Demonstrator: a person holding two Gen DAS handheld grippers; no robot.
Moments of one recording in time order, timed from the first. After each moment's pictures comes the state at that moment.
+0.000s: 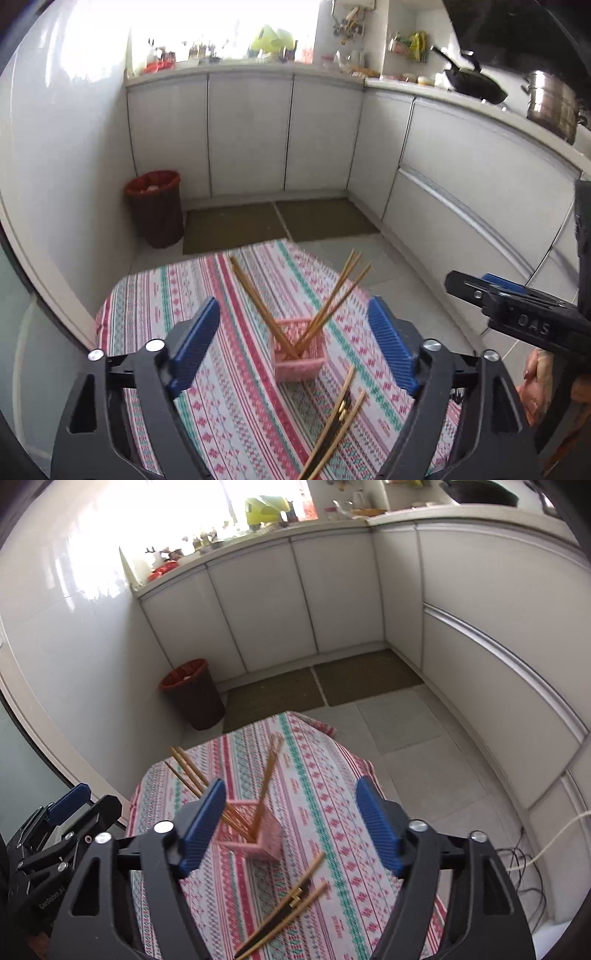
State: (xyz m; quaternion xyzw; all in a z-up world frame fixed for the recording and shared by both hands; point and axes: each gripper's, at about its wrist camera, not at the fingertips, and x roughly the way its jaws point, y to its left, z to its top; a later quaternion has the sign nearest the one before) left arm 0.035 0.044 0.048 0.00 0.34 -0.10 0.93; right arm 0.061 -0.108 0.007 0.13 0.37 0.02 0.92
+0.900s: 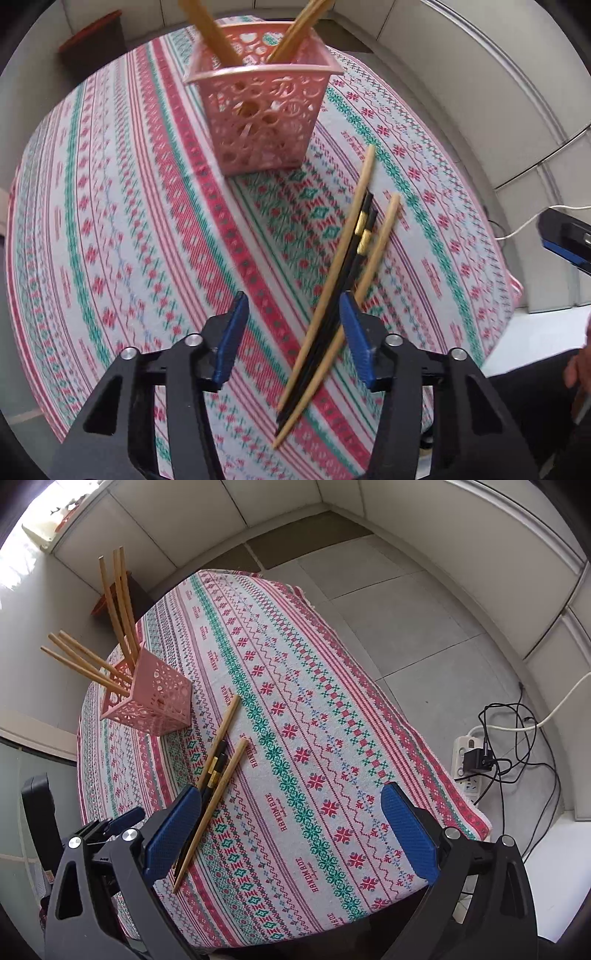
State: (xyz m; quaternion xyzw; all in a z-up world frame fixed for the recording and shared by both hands) left arm 0.045 0.027 -0.166 0.04 0.61 -0.15 0.78; right arm 0.032 -0.162 -0.146 0.21 0.56 -0.03 0.80
